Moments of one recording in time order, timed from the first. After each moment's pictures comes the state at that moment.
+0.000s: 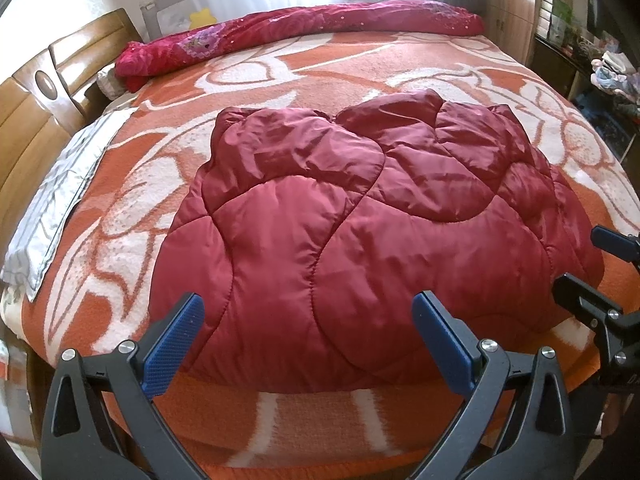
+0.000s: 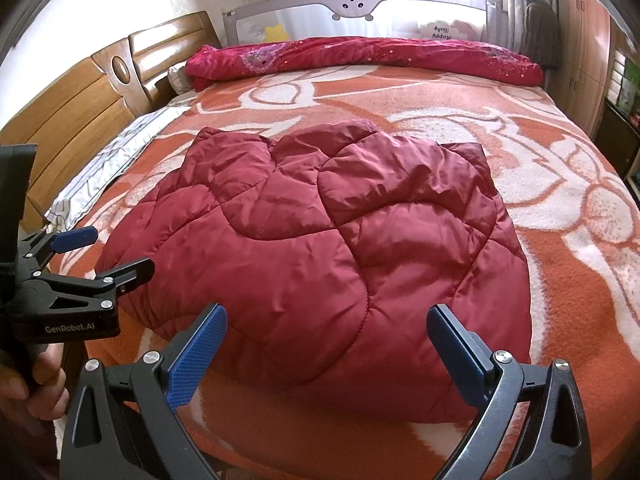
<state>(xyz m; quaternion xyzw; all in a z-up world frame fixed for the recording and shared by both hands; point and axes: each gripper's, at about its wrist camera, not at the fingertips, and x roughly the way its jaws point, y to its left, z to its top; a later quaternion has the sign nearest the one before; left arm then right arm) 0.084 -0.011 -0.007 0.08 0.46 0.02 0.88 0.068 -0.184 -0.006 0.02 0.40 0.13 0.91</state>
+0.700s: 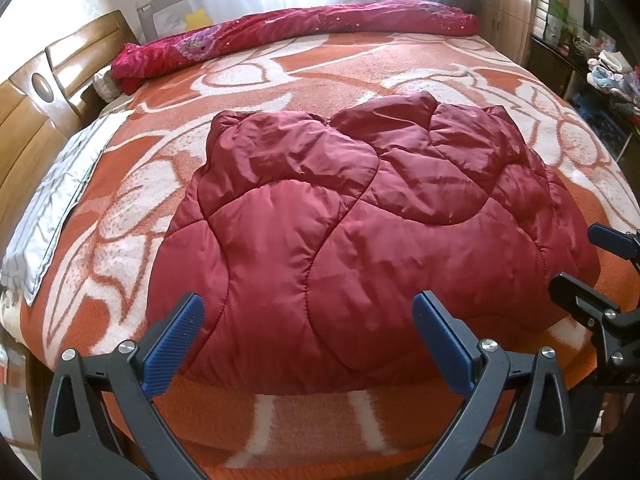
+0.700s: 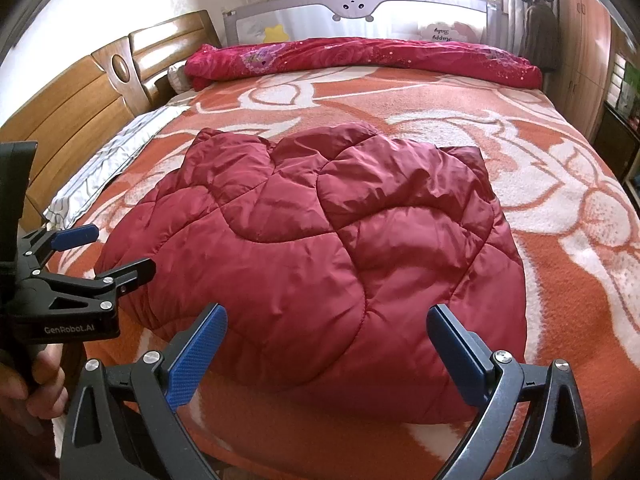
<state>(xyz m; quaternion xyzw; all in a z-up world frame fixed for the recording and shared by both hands) 0.086 -0.014 -0.003 0.08 0.46 0.02 0.88 0.069 -0.184 -0.004 0.02 0.40 0.13 0.91</state>
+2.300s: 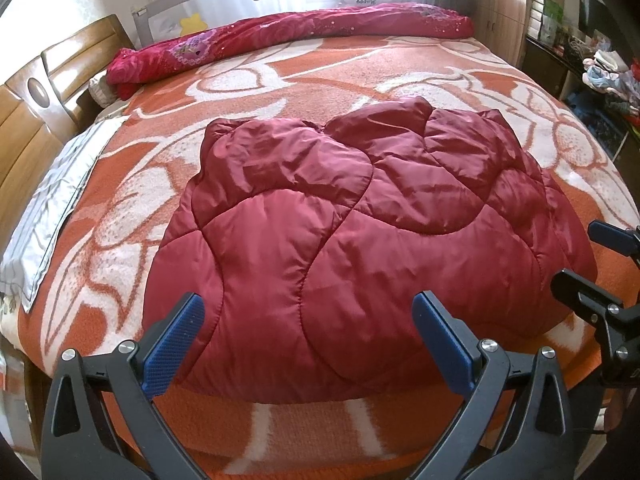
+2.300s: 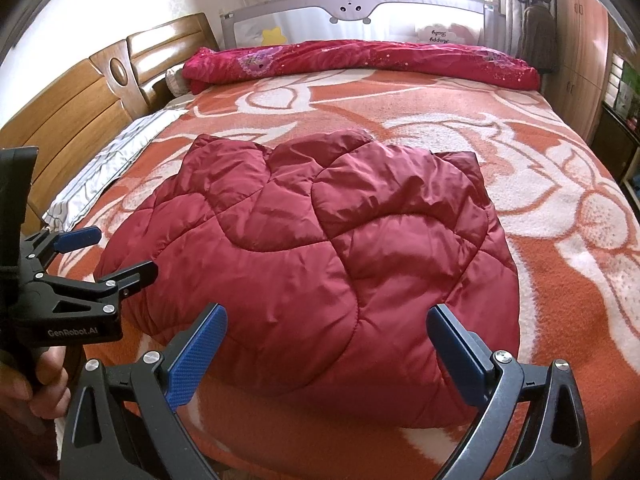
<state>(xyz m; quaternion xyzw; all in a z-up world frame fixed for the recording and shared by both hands) 0.091 -0.016 -0.002 0.09 0.46 0.01 0.88 0.071 -0.192 0.004 0.01 0.40 0.13 0.91</state>
